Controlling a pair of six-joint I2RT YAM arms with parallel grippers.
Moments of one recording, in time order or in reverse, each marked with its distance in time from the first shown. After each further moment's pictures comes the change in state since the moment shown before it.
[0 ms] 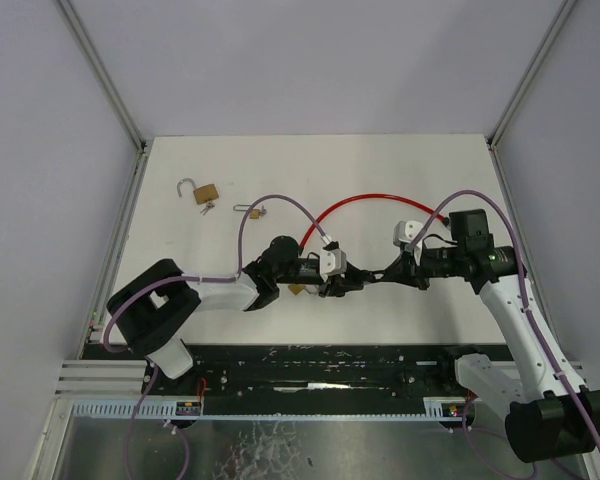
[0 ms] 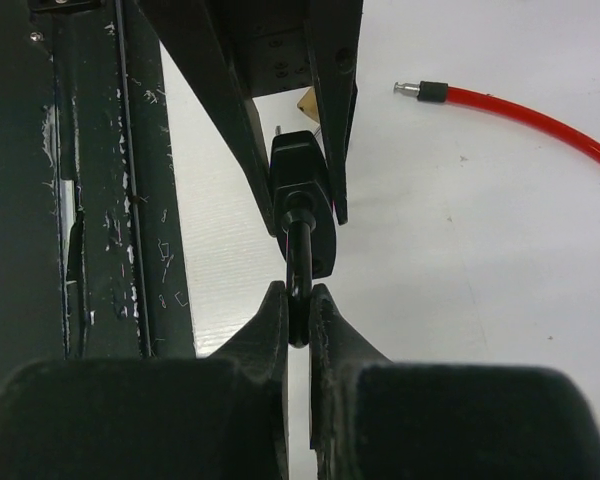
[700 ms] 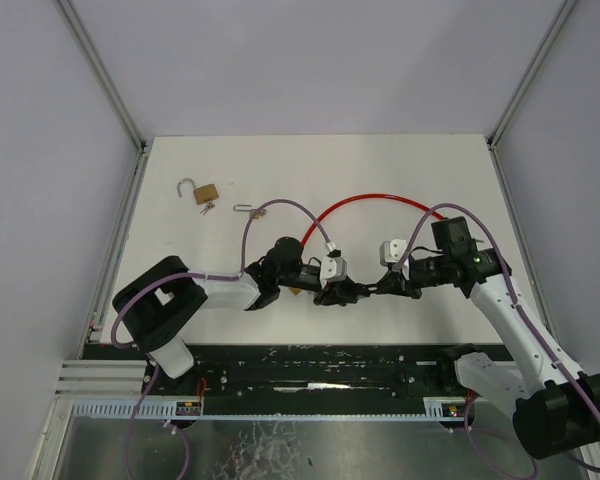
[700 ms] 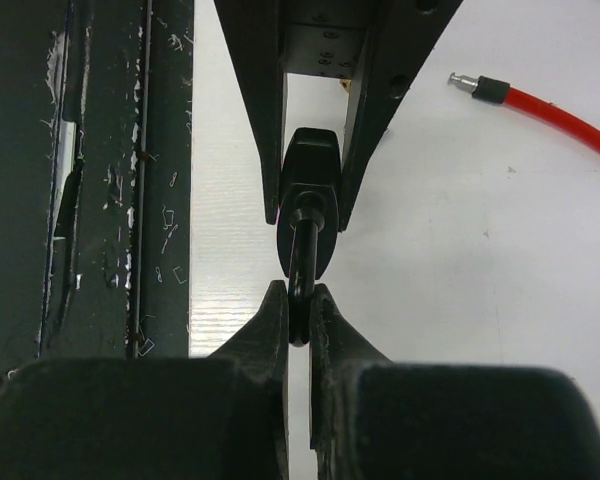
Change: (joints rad) left arm 0.012 0.030 -0.006 -0.079 0.136 0.003; right arm 0.097 0.010 -0.083 0.022 0.036 -0.138
